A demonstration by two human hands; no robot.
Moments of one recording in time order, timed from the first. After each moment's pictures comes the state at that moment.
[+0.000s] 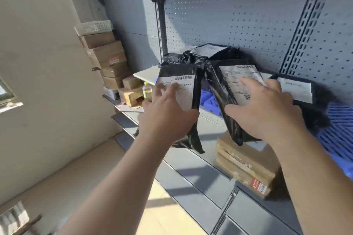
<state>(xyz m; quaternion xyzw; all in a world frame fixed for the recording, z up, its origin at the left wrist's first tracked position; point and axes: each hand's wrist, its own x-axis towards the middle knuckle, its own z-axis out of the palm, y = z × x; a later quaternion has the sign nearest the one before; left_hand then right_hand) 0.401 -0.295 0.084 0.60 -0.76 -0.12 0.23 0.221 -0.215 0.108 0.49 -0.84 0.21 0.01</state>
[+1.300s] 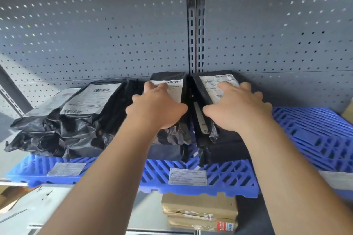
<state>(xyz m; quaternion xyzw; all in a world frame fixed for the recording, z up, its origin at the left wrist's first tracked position) 0.138 -0.461 0.122 0.35 -0.92 -0.14 0.08 0.059 -0.311 0.121 0.19 -0.97 0.18 -0.02</state>
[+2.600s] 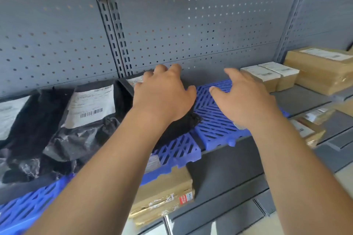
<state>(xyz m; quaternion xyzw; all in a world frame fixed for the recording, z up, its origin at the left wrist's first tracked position) 0.117 -0.355 0.131 0.02 -0.98 -0.13 0.14 0.099 -0.184 0.109 0.00 -0.96 0.25 0.11</state>
